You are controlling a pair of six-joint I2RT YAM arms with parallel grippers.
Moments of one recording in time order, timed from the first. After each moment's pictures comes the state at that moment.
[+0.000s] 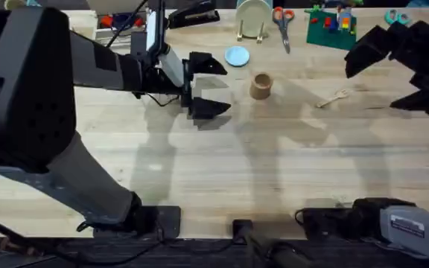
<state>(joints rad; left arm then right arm) -0.06 1.86 0.84 0.01 1.31 0.99 -0.01 1.28 1.36 -1.37 0.06 0.69</state>
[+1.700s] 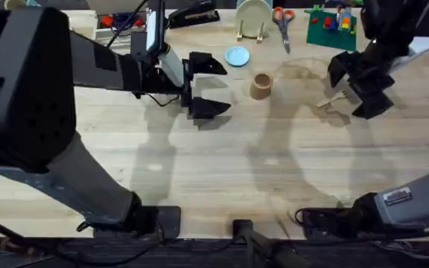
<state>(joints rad) -0.06 1.86 0.84 0.01 1.31 0.98 -0.08 1.80 1.26 -0.98 0.23 1.17</state>
